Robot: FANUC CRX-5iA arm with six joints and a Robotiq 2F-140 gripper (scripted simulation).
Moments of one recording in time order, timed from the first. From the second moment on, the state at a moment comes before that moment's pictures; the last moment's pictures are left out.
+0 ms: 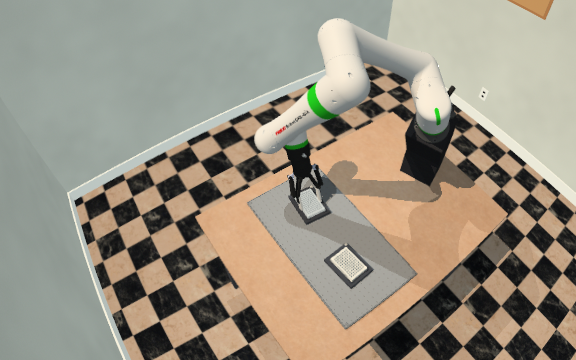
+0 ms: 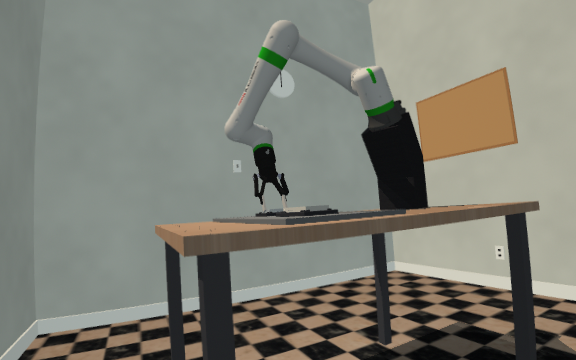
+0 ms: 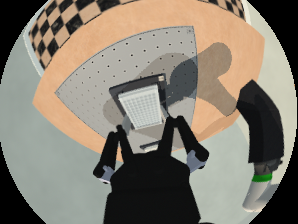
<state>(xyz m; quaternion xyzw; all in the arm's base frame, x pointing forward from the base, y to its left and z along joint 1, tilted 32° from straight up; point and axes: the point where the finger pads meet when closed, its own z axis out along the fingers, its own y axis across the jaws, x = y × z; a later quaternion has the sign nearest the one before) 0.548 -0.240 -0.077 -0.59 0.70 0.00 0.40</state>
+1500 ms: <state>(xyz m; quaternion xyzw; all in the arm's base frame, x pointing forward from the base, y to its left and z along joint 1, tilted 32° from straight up) 0.531 -0.243 -0.049 -0.59 0.70 0.00 0.40</state>
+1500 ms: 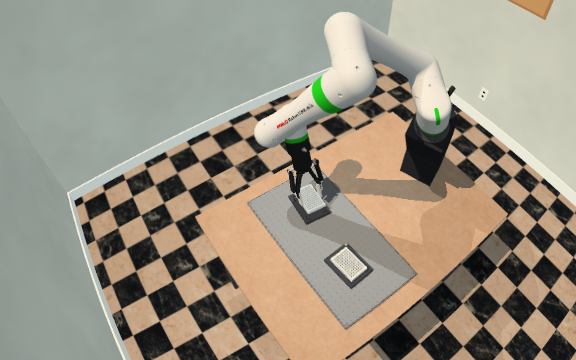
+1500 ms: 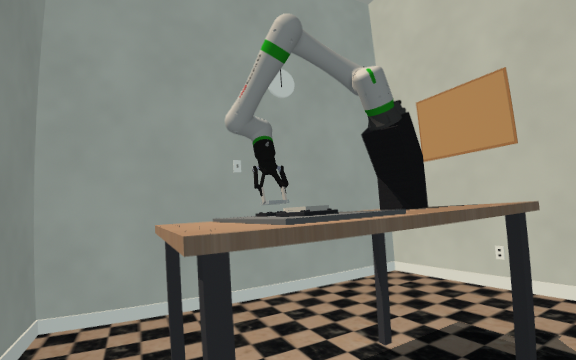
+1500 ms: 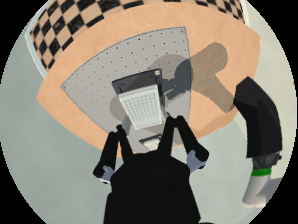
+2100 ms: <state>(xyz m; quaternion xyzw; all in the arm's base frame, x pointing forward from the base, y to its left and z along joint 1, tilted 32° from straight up) 0.517 -0.245 -0.026 -0.59 0.70 0.00 0.40</state>
